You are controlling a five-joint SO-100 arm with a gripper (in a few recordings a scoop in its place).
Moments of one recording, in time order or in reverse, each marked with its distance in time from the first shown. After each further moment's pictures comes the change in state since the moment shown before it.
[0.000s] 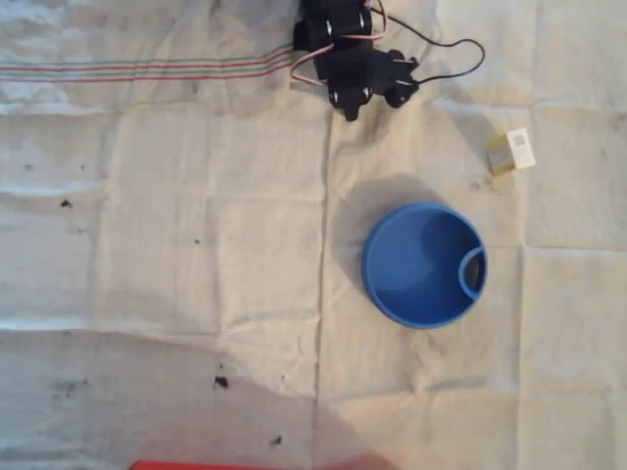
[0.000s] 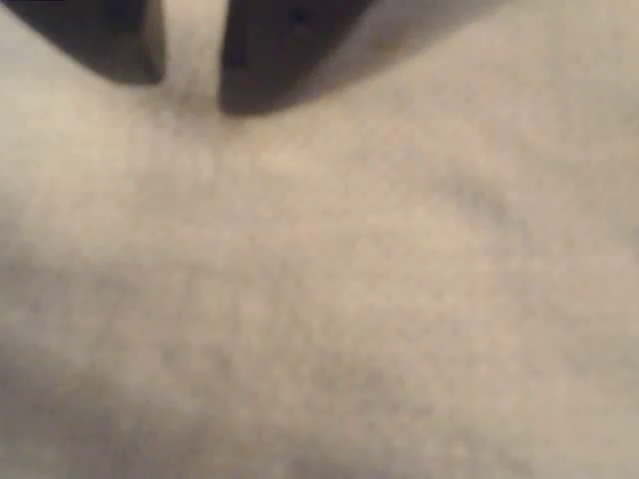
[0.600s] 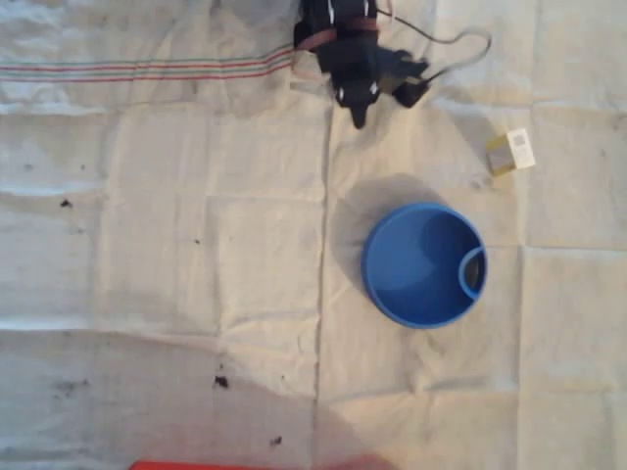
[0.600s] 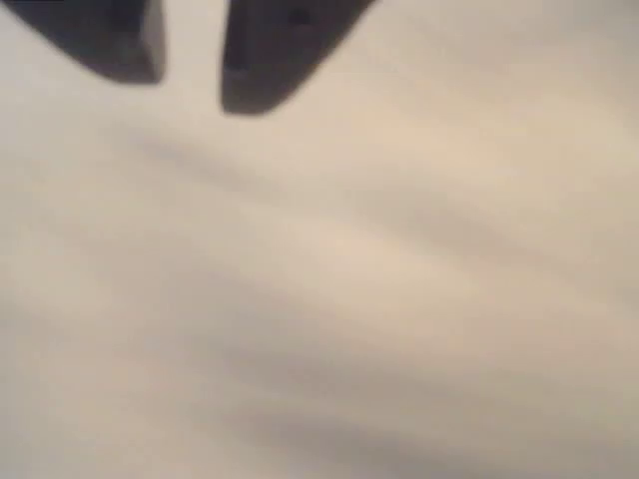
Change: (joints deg) arm -0.4 -4.4 -31.6 14.1 -0.5
